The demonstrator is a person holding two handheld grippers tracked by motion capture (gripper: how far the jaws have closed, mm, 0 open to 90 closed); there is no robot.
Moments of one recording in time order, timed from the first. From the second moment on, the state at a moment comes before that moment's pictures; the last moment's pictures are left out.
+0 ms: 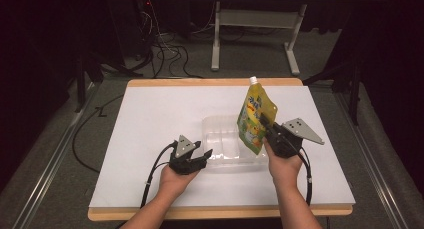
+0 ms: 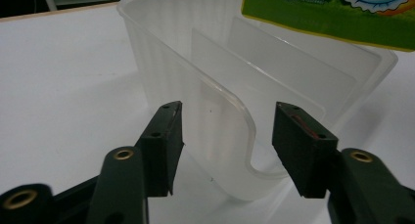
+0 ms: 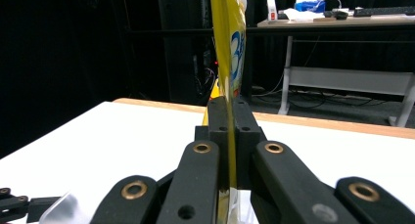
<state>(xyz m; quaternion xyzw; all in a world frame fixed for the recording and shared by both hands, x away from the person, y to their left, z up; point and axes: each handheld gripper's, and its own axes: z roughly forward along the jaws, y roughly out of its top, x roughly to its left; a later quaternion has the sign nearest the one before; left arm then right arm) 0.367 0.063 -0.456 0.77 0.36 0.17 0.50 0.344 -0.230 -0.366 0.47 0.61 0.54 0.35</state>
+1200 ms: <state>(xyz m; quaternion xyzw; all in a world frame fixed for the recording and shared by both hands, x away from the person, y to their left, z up) 0.366 0.059 -0.457 0.77 0.36 0.19 0.49 0.350 -0.221 -0.393 0.47 0.60 0.54 0.35</state>
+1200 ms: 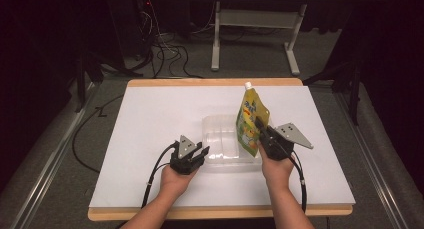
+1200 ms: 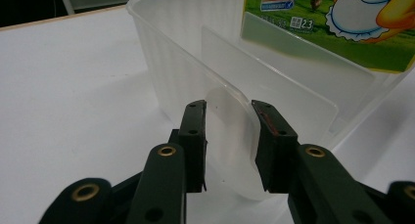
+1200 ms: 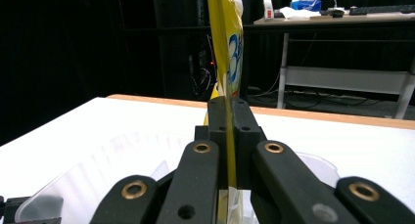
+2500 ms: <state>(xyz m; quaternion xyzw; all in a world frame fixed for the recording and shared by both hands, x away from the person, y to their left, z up) 0.366 0.060 -0.456 0.77 0.37 0.19 0.49 0.339 -0.220 -0.413 0.47 0.63 0.52 0.32</state>
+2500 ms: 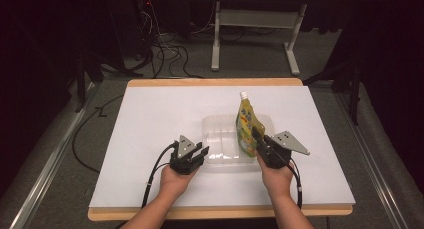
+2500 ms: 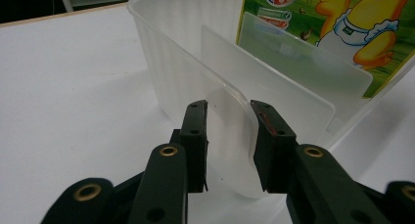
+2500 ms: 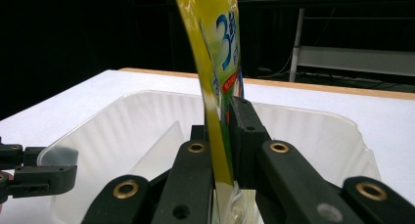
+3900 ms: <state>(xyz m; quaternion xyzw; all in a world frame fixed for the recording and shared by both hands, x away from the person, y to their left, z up) 0.358 0.127 -0.425 0.75 0.37 0.17 0.52 0.299 -0.272 -0.400 0.44 0.68 0.51 0.29</state>
